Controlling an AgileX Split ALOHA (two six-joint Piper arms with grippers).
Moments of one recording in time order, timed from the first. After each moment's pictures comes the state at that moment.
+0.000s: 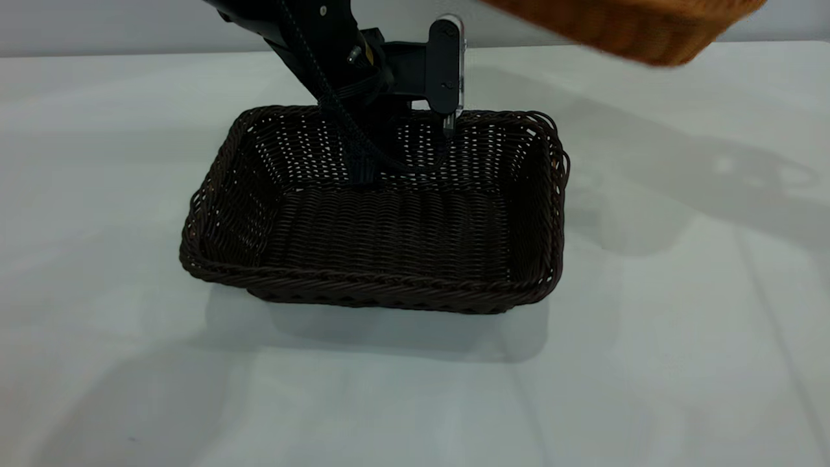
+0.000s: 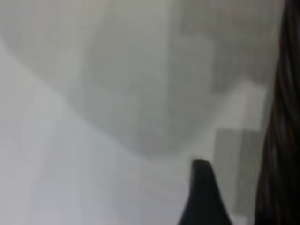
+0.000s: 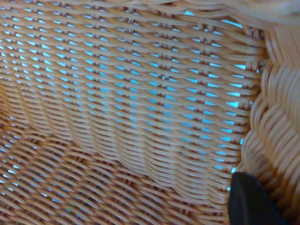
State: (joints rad) left arm -0.55 2.43 -1.54 0.09 0.07 1.03; right arm -0.13 1.92 -1.34 0.77 0.81 -0.21
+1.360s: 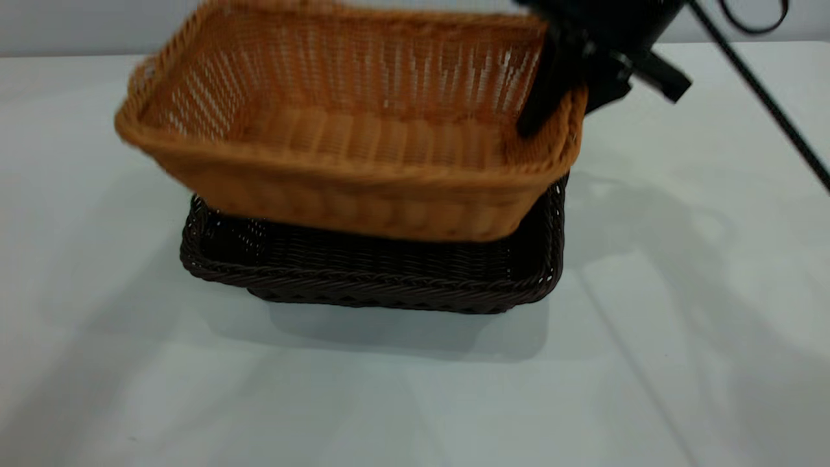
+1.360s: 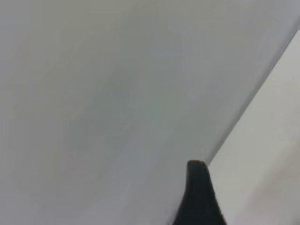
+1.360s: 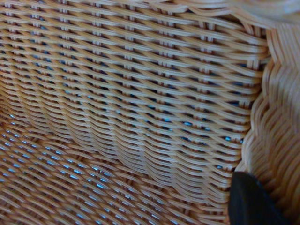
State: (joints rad) left arm -0.40 1.58 -1.54 0.09 0.44 0.69; right arm 0.24 2.21 -1.45 0.75 1.00 -0.22
